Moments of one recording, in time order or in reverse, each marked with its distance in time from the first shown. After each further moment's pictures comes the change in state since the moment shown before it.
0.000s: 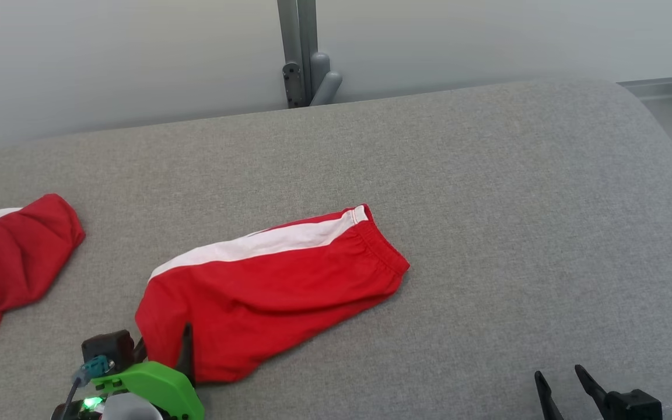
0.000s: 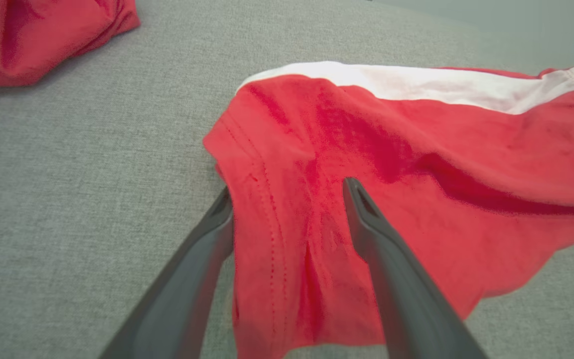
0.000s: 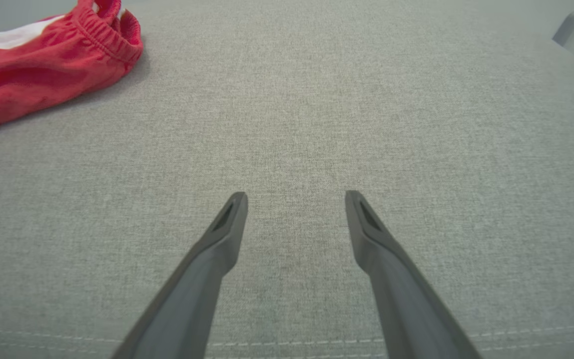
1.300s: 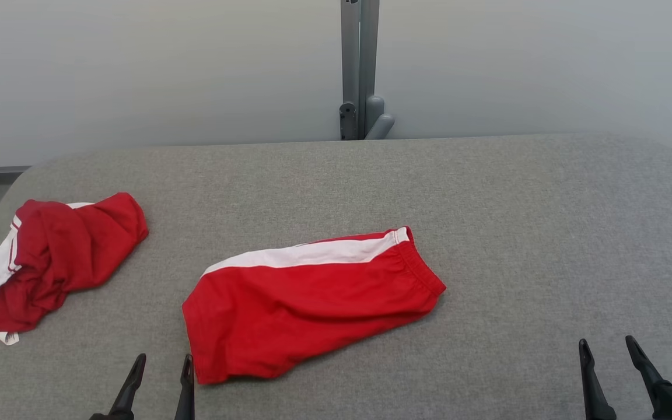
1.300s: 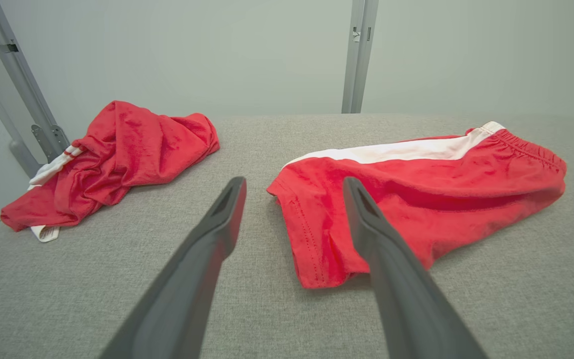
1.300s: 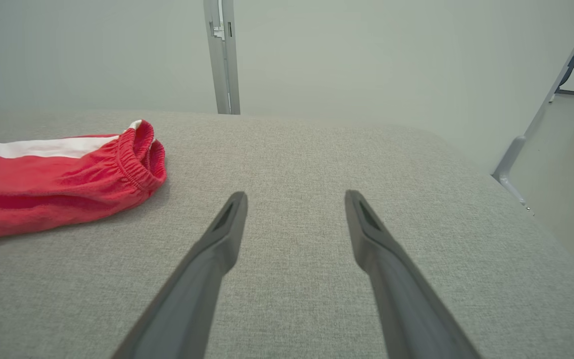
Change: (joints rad) left arm 0.358 -0.192 0.390 -0.303 0.580 -0.254 -0.217; right arm 0.079 0.068 -0.195 -0.239 -0.130 0.000 0.000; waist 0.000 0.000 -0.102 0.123
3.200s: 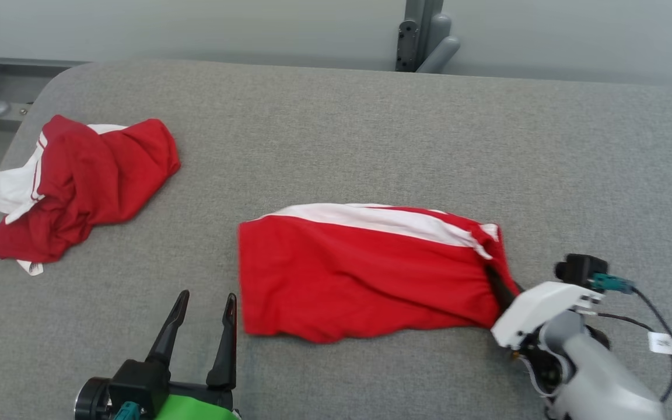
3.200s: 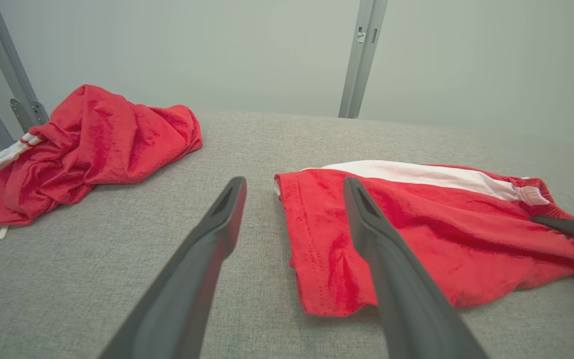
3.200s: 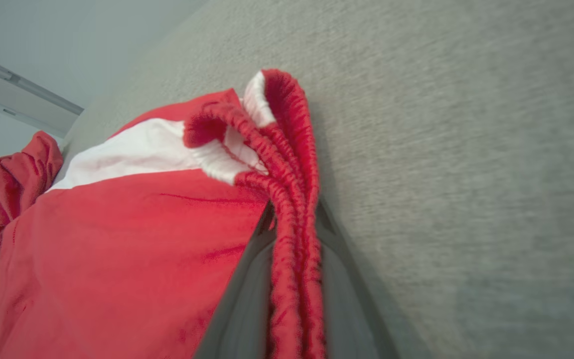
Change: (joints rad) left arm -0.141 -0.073 -0.070 -0.028 -0.012 -0.038 0.000; right arm -0.684 0.003 0.423 0.786 0.740 0.005 0.158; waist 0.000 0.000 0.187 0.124
